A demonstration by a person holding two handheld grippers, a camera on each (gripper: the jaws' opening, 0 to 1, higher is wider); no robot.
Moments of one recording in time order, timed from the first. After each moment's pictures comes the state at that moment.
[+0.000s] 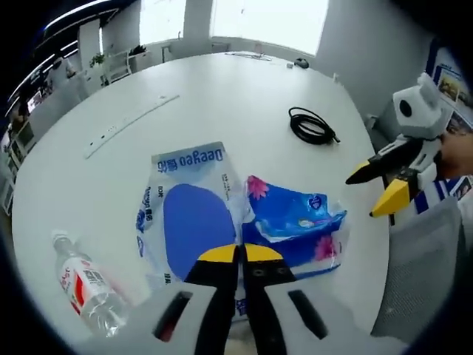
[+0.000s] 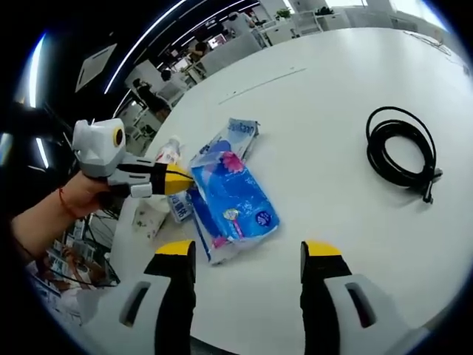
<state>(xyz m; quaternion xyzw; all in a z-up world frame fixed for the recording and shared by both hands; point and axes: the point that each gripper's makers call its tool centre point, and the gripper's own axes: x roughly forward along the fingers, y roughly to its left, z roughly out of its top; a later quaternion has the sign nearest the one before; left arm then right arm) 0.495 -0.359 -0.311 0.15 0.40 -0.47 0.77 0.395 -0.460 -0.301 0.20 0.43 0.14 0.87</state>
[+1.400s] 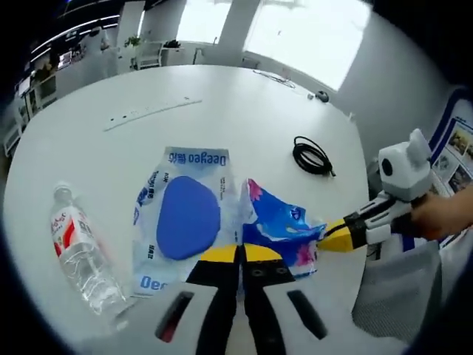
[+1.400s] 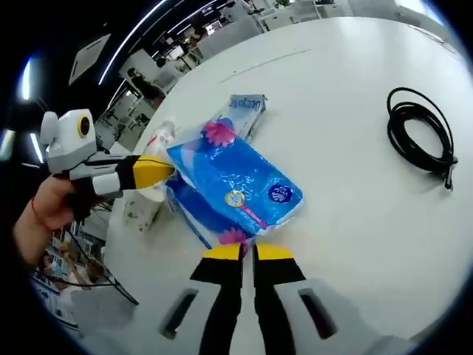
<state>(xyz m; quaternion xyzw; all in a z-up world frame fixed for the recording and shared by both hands) 0.477 -0.352 -0.288 0.04 0.40 -0.43 0.81 0.399 -0.440 -0.323 0.20 0.47 0.14 0.85</state>
